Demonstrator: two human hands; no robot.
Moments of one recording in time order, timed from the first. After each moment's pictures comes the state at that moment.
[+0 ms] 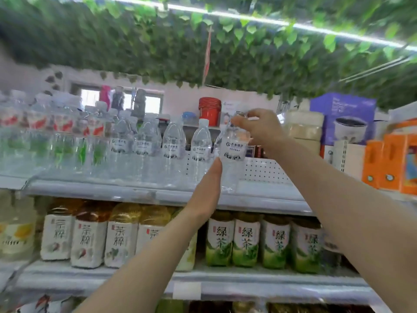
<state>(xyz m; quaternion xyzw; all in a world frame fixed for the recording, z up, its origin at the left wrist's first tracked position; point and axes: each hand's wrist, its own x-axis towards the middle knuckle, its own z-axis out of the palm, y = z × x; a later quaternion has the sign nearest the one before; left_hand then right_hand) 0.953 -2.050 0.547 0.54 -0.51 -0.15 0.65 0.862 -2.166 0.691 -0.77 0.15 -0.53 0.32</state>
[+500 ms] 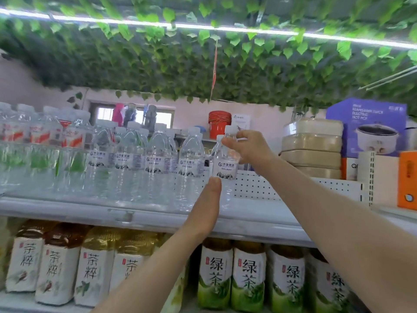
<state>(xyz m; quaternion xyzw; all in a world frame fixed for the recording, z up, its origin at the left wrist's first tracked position) 0.976 -2.139 0.545 0.59 -0.49 -0.11 0.64 0.919 -2.273 0.683 -0.80 0.11 -0.48 0.35</state>
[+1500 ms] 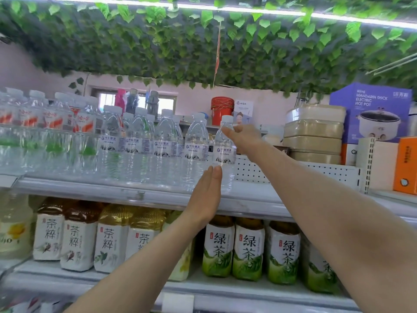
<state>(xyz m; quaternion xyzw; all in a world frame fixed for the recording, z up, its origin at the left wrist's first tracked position) 0.965 -2.116 0.534 0.63 -0.47 -0.05 0.61 0.931 -2.259 0.674 -0.81 0.23 -0.45 0.30</state>
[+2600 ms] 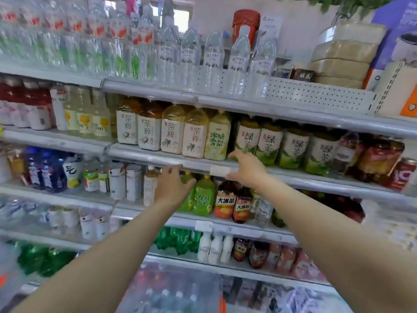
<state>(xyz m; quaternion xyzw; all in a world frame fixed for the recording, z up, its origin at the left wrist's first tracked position) 0.970 -1.877 0.326 0.85 -0.31 0.01 0.42 0.839 -2.053 0.398 -0.94 0.30 -0.15 0.09</state>
